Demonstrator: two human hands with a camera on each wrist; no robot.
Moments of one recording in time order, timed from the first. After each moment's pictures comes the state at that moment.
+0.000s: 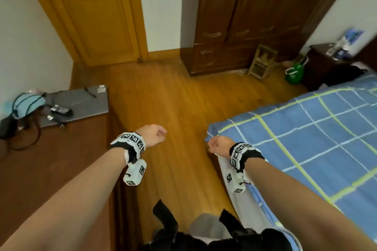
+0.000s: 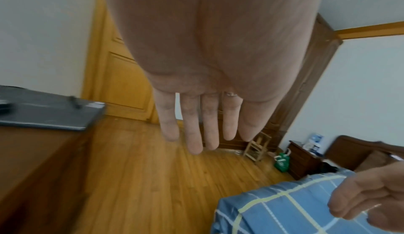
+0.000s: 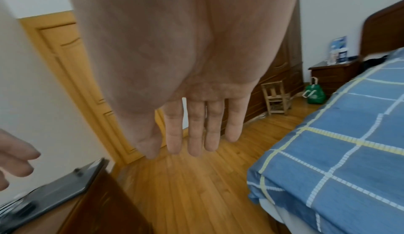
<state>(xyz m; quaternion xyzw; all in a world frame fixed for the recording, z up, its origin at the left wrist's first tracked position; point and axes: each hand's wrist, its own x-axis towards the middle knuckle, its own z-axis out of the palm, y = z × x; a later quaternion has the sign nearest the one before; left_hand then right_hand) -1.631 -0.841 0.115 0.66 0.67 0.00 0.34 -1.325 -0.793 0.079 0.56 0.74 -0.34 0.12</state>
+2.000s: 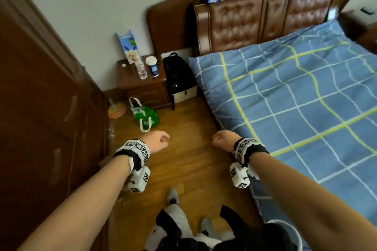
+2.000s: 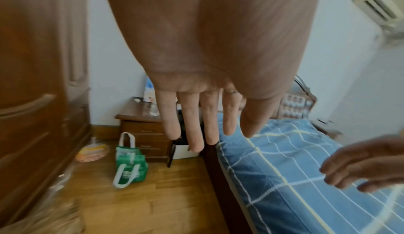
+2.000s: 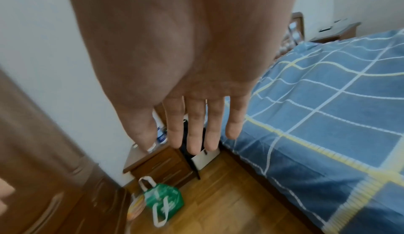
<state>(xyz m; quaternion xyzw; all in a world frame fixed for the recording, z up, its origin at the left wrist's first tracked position) -0.678 0.633 0.081 0.93 0.08 -0.28 0.20 -0.599 0.341 0.049 0.91 0.12 -0.35 -0.20</state>
